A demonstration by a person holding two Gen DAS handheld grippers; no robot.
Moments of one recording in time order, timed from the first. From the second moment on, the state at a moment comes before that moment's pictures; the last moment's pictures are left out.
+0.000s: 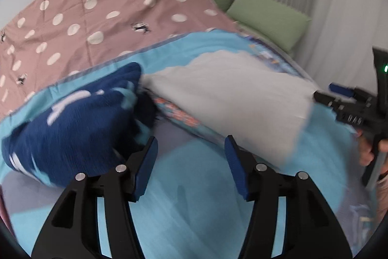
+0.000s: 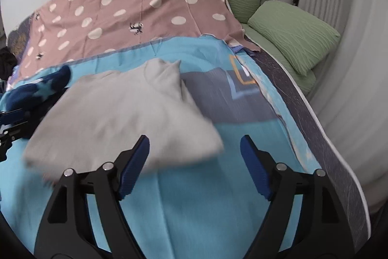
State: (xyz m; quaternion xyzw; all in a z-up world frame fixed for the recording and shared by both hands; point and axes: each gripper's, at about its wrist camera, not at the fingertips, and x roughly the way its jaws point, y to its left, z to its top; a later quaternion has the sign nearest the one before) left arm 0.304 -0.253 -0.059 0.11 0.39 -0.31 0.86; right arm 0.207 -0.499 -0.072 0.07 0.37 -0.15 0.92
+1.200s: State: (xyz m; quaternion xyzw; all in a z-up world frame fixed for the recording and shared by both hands) left arm 0.012 -0.150 0.015 0.10 0.24 -0.26 0.93; right arm -0.057 -0.331 0.016 0.07 0.26 -0.14 0.95
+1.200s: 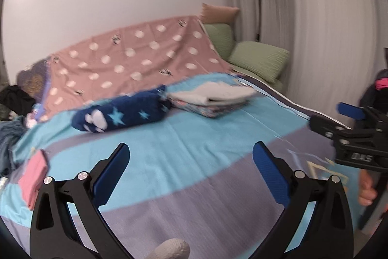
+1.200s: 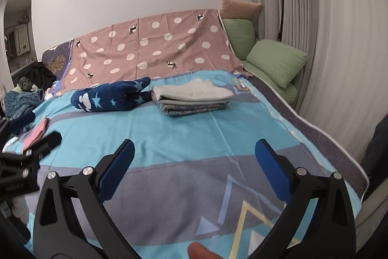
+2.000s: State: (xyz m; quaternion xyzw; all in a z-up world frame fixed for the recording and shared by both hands) left arm -0.009 -0.160 0.010 0.12 0.26 -0.26 0.92; right arm -0.072 -0.334 0.003 0.07 0.27 -0.17 0.95
